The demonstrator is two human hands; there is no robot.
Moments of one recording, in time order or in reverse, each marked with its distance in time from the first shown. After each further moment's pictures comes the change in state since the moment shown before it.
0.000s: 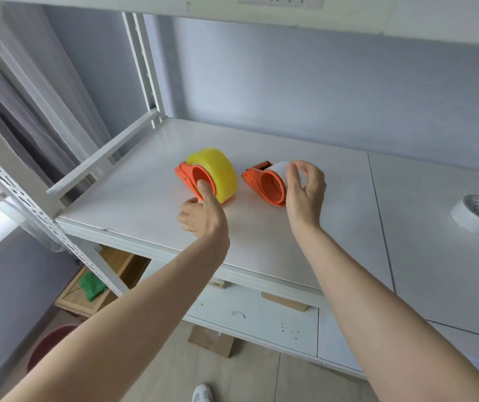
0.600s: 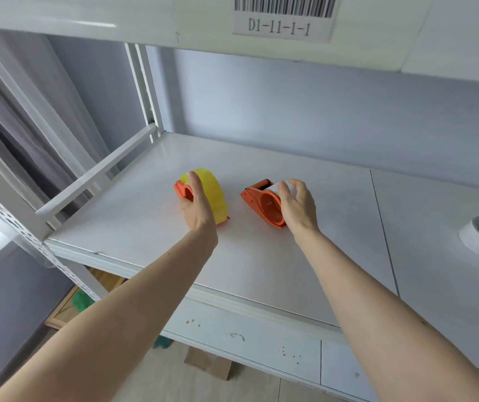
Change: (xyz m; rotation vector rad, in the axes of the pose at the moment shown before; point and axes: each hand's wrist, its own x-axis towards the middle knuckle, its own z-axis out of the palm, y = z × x) left_hand 0.044 0.024 0.025 -0.226 -0.275 -0.016; right_hand 0.043 0.011 0.016 -0.320 -0.293 0.199
